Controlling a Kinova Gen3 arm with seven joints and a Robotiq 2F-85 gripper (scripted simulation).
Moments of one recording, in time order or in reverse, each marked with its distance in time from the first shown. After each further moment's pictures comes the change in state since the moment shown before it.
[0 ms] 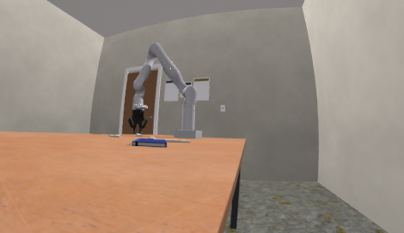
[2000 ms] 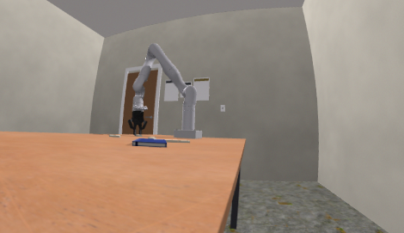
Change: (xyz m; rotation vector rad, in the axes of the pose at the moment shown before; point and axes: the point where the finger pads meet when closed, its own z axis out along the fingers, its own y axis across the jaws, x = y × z) arm -0.003 0.000 0.007 0.000 0.000 0.000
